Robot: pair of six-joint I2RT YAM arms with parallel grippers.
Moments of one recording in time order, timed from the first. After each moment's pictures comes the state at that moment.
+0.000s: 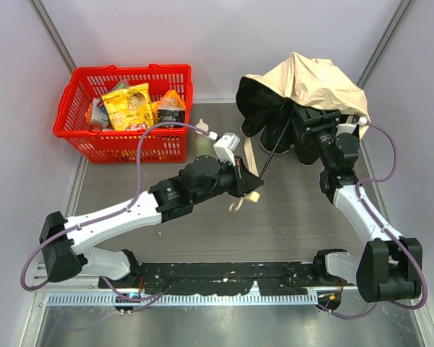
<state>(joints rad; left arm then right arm) -1.08 1.31 1.12 -0.03 -0.05 -0.73 0.05 1.17 0.73 0.56 -0.17 1.42</state>
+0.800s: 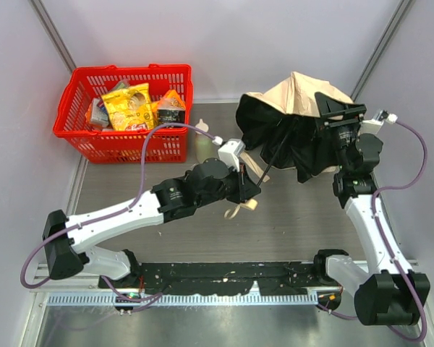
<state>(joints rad) -1.12 1.33 1.18 -0.21 -0.11 -0.73 -0.01 0.99 0.79 0.49 -0.11 1.34</state>
